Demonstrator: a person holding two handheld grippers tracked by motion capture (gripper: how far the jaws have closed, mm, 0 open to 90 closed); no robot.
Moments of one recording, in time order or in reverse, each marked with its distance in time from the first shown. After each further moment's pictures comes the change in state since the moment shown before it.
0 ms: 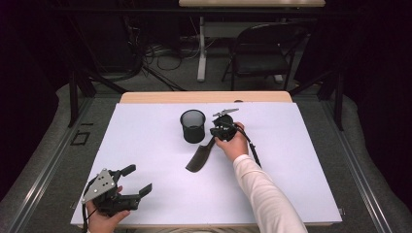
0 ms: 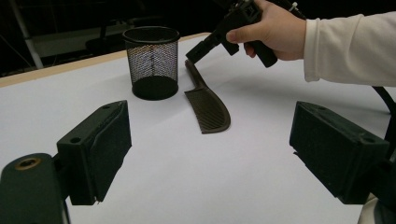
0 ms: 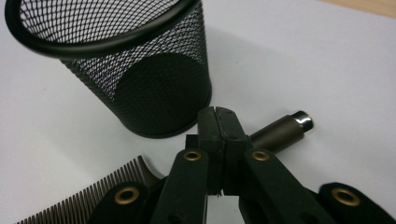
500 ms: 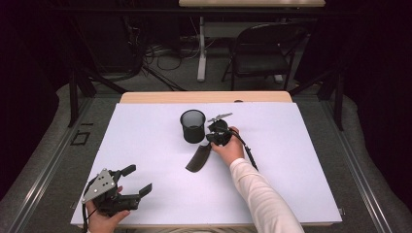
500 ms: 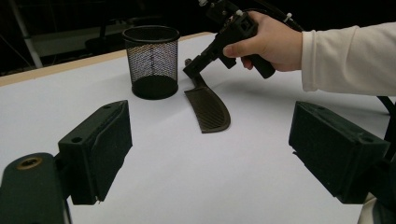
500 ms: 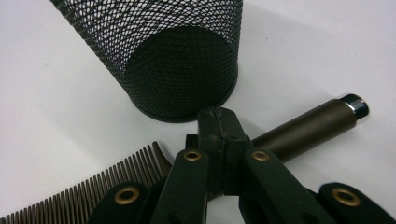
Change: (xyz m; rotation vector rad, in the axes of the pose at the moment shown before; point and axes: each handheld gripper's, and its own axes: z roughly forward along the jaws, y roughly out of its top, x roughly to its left) left arm 0.000 -0.001 0.001 -0.001 0.000 -0.006; right arm 0.011 -0.011 0.017 0.049 0.032 -0.023
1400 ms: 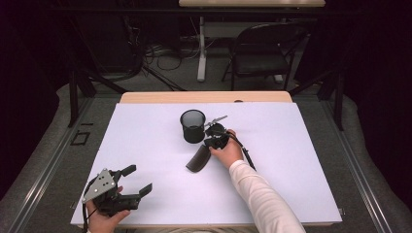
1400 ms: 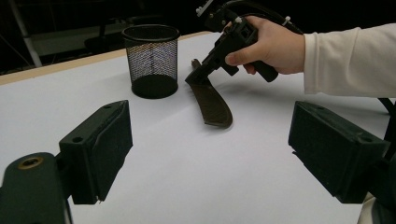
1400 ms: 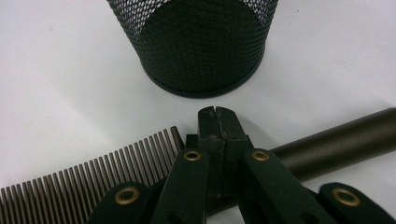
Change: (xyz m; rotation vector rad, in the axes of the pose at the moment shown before) left arm 0.000 0.000 0.000 0.005 0.000 0.000; right arm 0.008 -0.006 0.007 0.073 0.024 -0.051
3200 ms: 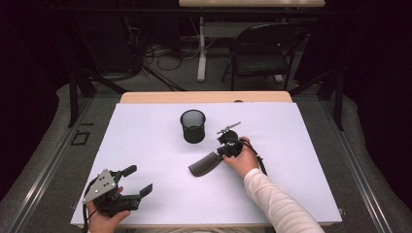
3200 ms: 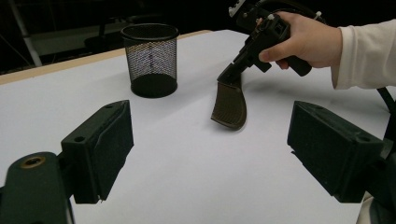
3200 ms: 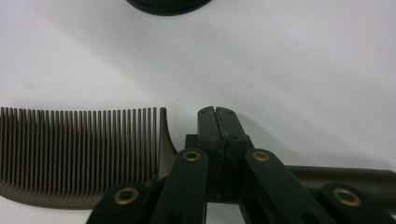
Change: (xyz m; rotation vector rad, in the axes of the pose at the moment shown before) left arm -0.001 0.000 0.000 0.004 0.003 0.004; right arm -0.012 -0.035 -0.037 0.078 -0.032 0.032
